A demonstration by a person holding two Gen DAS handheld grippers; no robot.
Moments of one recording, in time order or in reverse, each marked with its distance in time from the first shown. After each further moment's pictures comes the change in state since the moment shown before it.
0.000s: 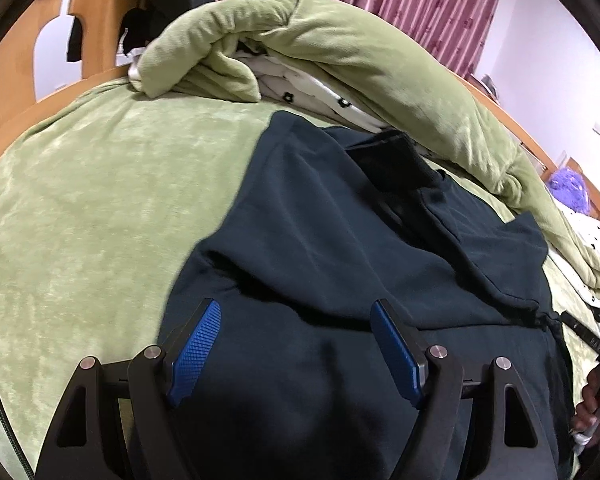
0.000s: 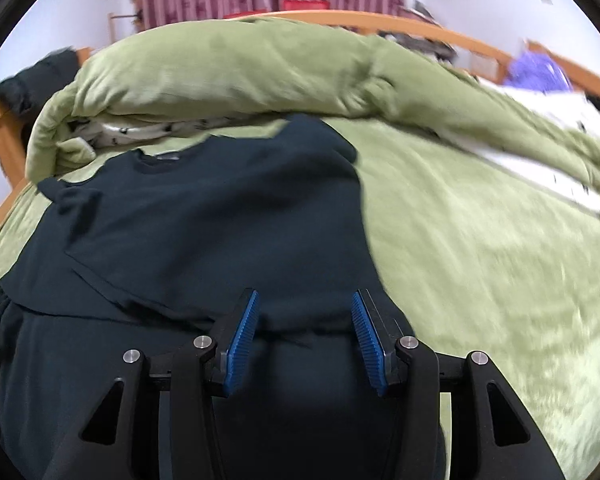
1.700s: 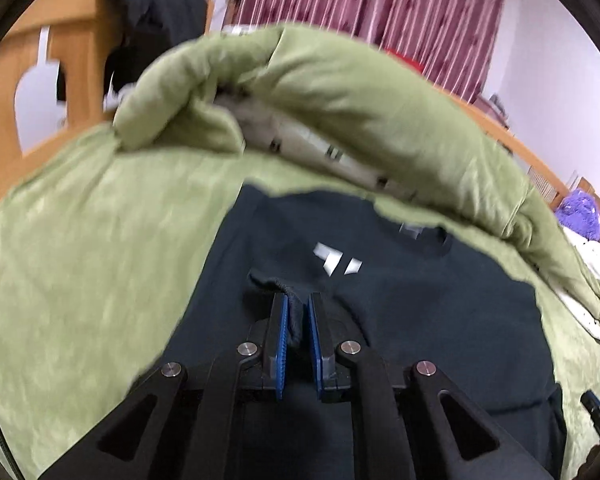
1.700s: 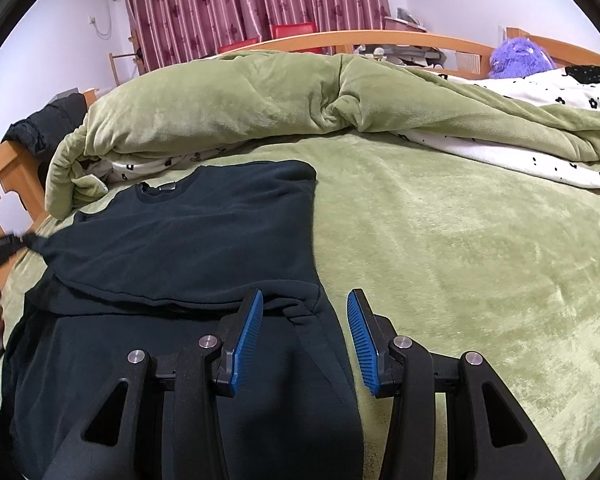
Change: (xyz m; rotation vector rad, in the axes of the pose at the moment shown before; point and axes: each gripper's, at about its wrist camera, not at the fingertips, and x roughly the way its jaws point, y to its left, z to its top) left arm 0.025 -0.042 0.068 -0.022 -0.071 0.075; right arm -0.037 -0.060 -0.019 0.049 -0.089 0.077
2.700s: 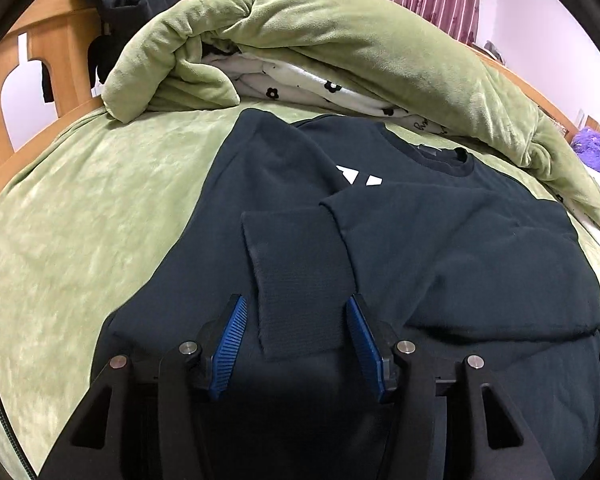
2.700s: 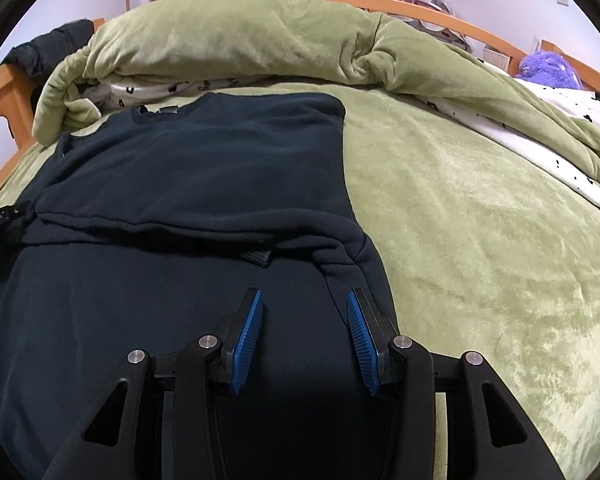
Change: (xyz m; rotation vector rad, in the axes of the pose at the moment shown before) left arm 0.026 -0.003 -0.052 0.145 0.060 0.057; right arm 0.047 0.034 -0.032 -0.155 0.145 -0.075
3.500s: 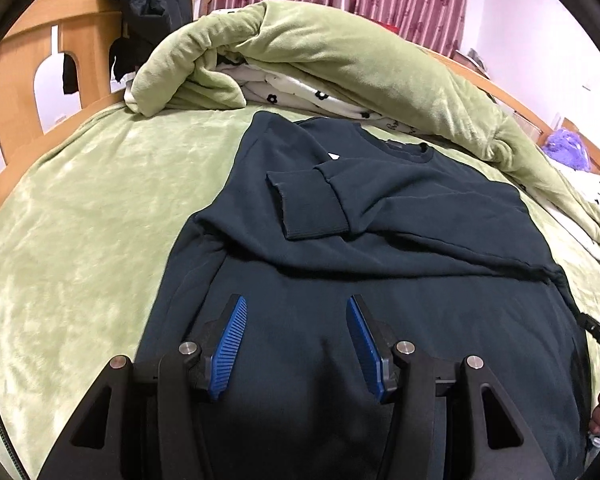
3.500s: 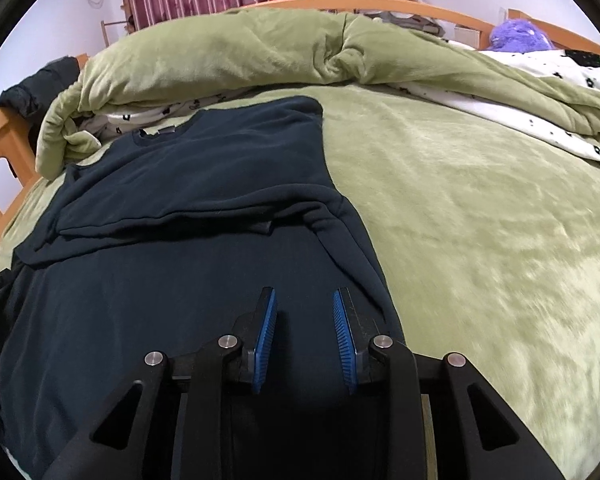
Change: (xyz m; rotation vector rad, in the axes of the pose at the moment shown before) left arm -0.096 0.020 -0.051 0.007 -0.015 -0.057; right arm -0.049 -0.008 -0.030 0.147 -0.032 0.031
